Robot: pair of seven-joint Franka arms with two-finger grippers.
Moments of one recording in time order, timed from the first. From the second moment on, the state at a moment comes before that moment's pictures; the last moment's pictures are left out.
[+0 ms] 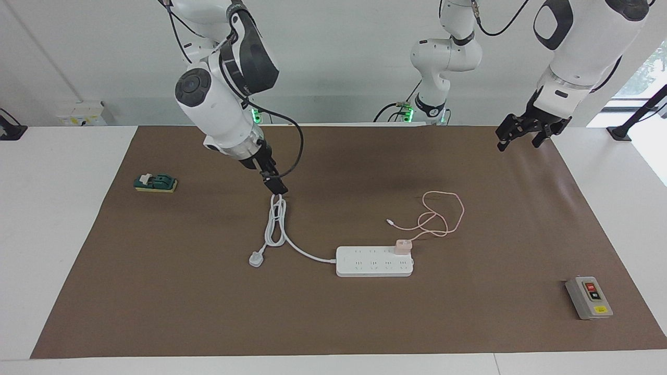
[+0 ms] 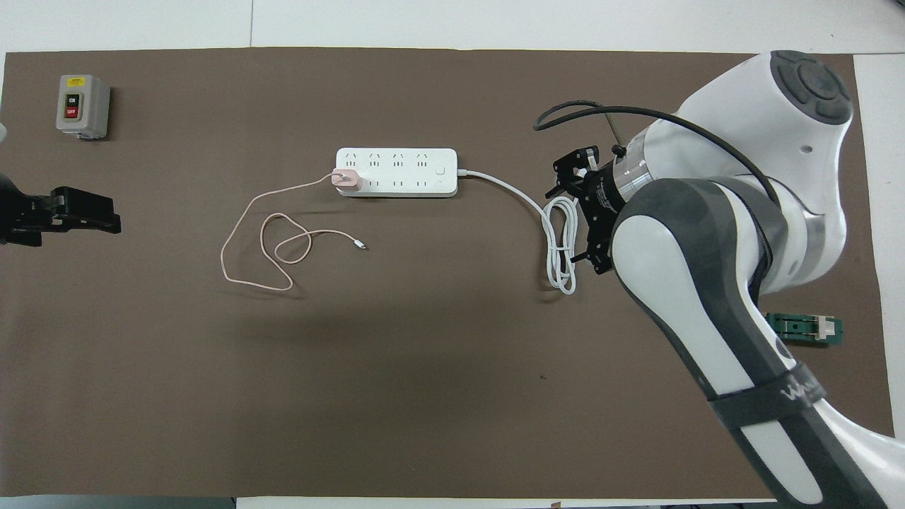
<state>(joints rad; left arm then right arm) -0.17 -0.06 0.09 -1.70 -0.01 1.65 -0.20 0.31 0.21 -0.03 -1.68 0.38 1.86 1.49</state>
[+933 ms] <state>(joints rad) -0.40 0.09 0.08 -1.68 -0.07 1.75 -1.44 0.43 0.73 -0.03 -1.28 0.49 2.08 1.80</state>
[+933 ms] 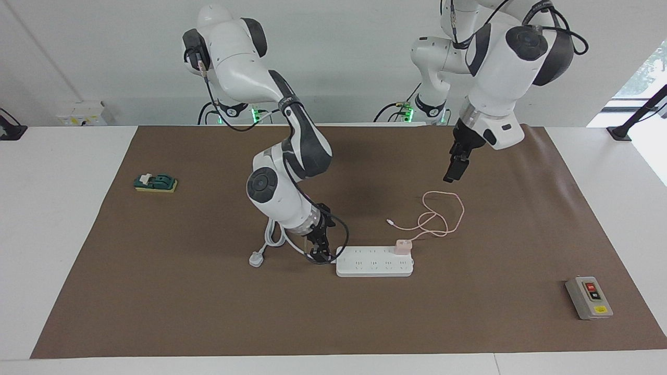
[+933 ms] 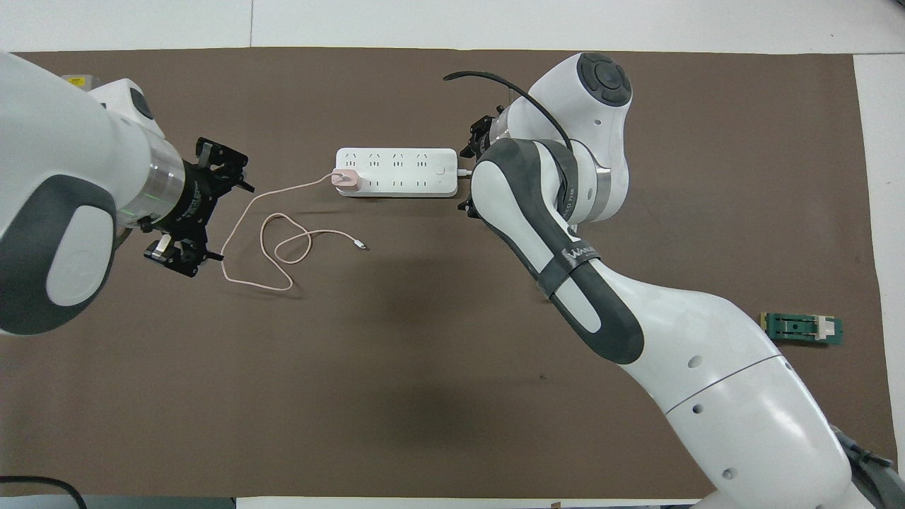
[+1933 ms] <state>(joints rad) -0.45 0.46 0.09 -1.53 -0.10 1.99 -1.79 0.48 0.78 -0.03 -1.29 0.49 2.27 1.63</state>
